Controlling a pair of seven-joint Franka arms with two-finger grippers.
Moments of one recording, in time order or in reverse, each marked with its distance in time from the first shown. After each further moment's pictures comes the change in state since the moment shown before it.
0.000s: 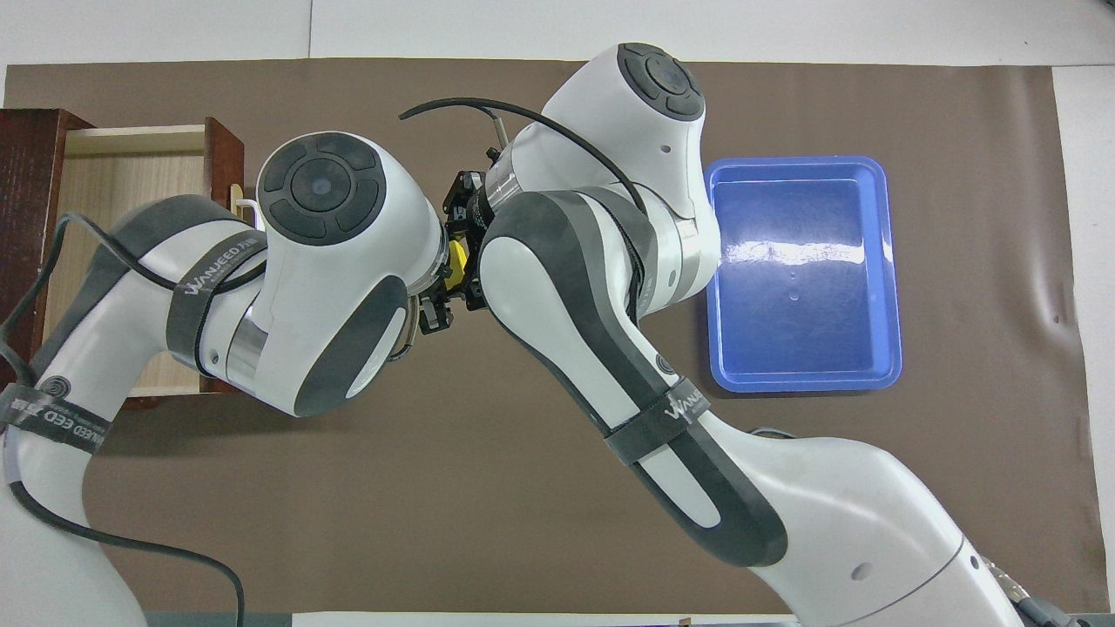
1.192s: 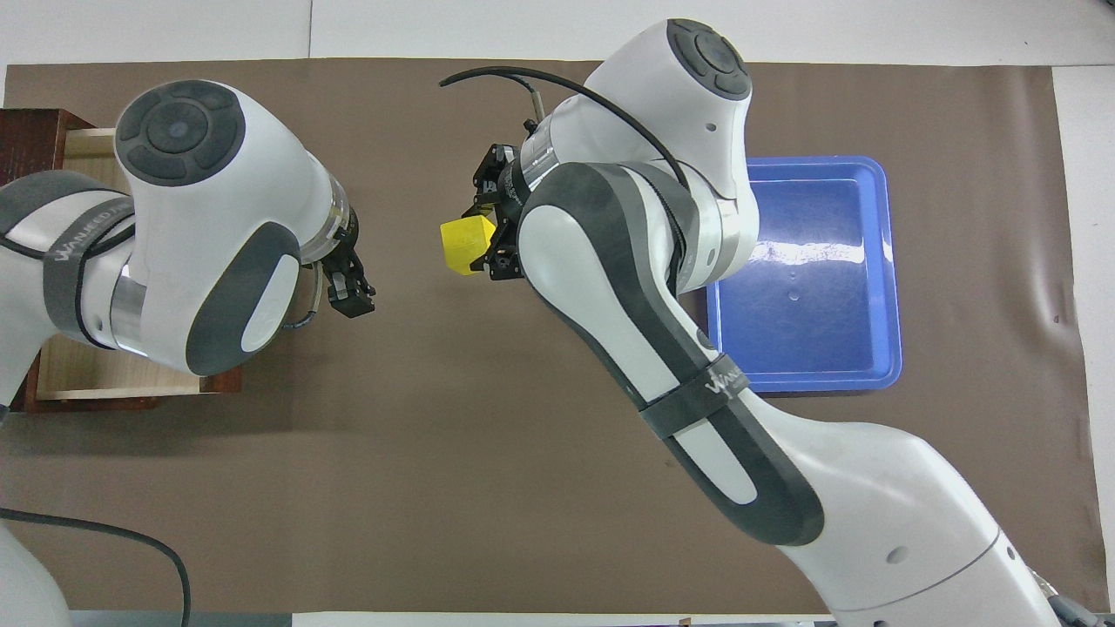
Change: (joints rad) left arm 0.145 -0.015 0.012 -0.010 0.001 -0.038 0.116; right arm -0.055 -0.012 -0.015 0.001 0.000 0.010 0.022
